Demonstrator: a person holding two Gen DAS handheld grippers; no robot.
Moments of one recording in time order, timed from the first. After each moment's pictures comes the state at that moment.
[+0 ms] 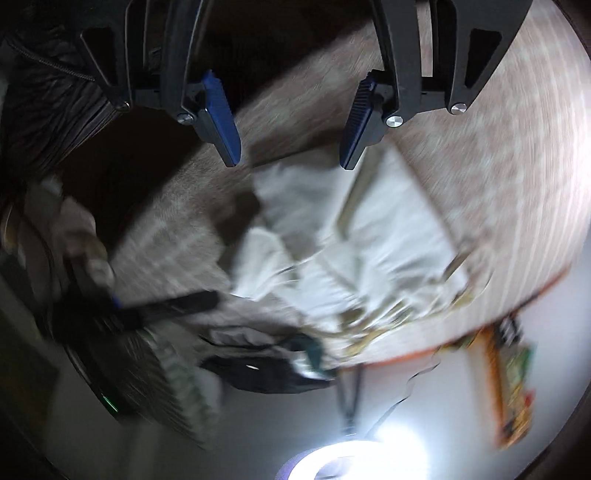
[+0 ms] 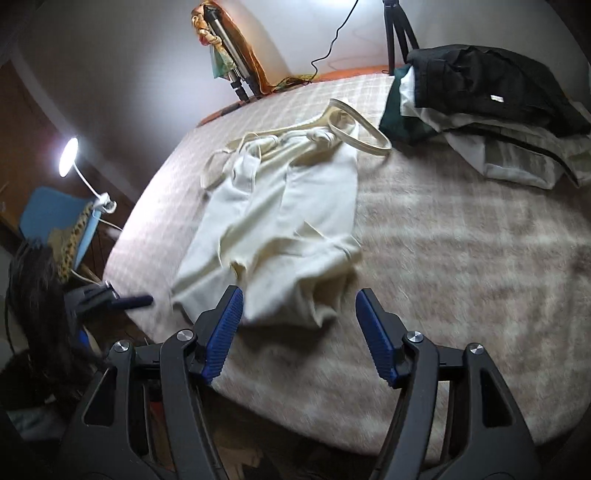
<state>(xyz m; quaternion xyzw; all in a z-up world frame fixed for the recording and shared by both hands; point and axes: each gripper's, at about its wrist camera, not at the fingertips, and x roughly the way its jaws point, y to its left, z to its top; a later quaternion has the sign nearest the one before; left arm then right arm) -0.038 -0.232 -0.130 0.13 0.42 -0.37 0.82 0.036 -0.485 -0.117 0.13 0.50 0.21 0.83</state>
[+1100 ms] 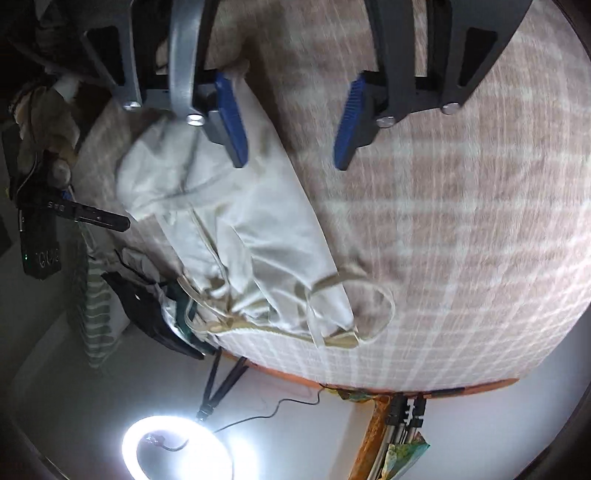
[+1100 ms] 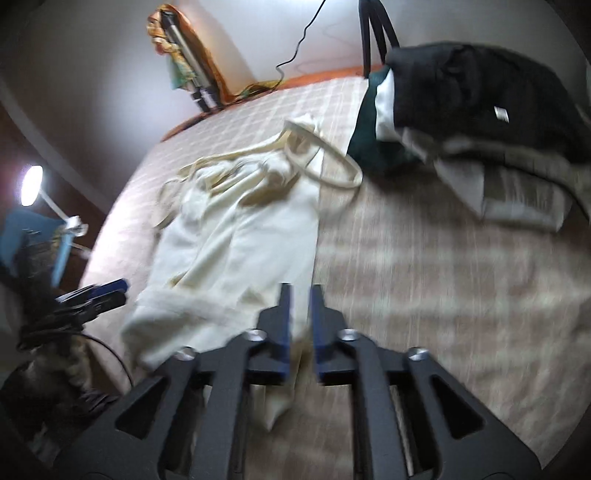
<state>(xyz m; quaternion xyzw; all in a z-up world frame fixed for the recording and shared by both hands) 0.062 -0.135 -0.150 -0.09 0.49 -0.27 0.82 0.078 -0.509 -0.127 0.14 0.50 0.19 0.83</state>
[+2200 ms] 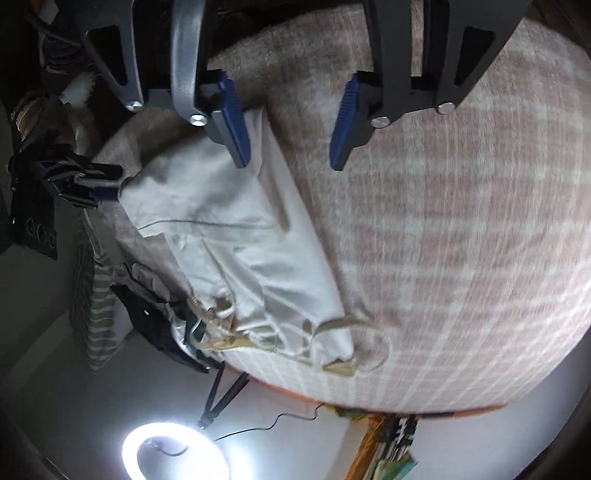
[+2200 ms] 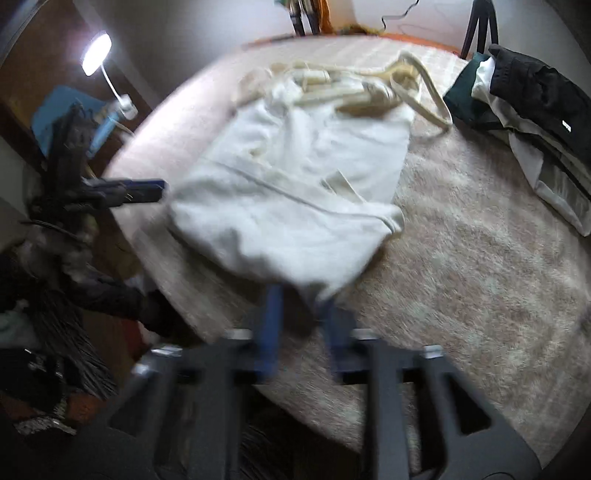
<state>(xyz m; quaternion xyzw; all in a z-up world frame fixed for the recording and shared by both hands) 0.031 -0.129 -0.147 -0.10 0.50 -0.26 0.82 0.034 -0.466 -0.123 0.01 0.54 0.31 0.79</state>
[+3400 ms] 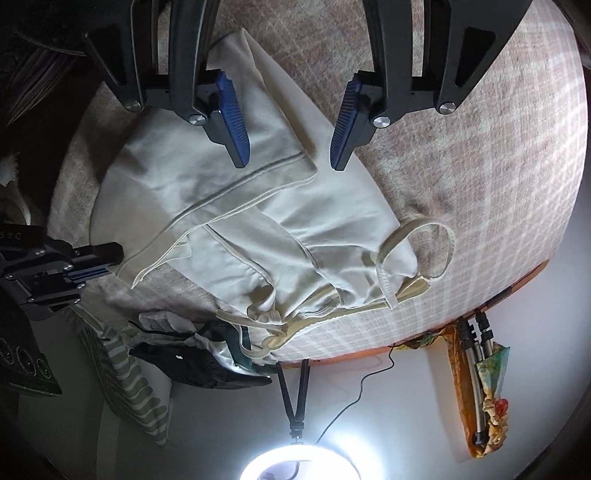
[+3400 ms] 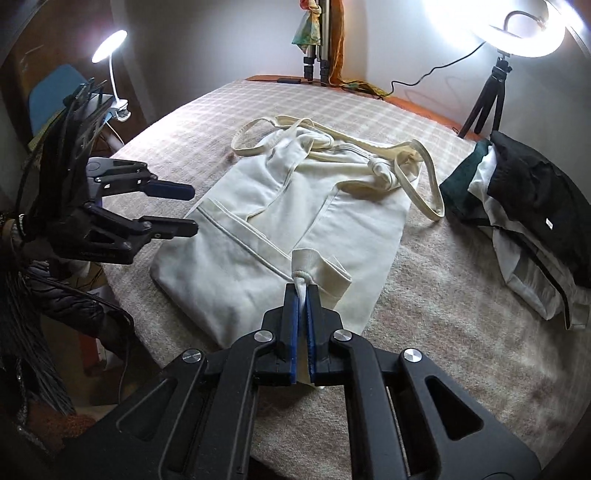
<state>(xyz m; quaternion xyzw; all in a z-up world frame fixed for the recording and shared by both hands) 0.054 -0.206 -0.149 0.12 0.42 -0.30 0.85 0.046 -0.428 -0.103 -0.10 0.47 0.27 0.83</state>
